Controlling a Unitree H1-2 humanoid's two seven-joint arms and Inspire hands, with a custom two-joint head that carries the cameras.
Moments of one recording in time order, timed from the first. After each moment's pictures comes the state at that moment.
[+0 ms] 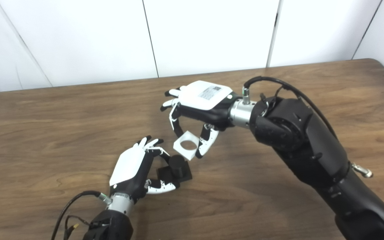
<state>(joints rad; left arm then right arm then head) 0.03 -0.01 -0.38 -0.36 1.06 0.38 -0.25 -0.63 -0.44 0.43 -0.41 -0.68 0.07 0.85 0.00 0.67</state>
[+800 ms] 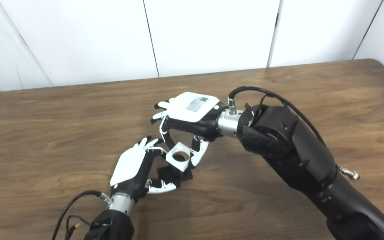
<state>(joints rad) 0.03 -0.01 -0.39 -0.36 1.06 0.39 -0.25 -0.62 -0.40 0.48 -0.40 -0.71 0.05 0.86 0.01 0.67</state>
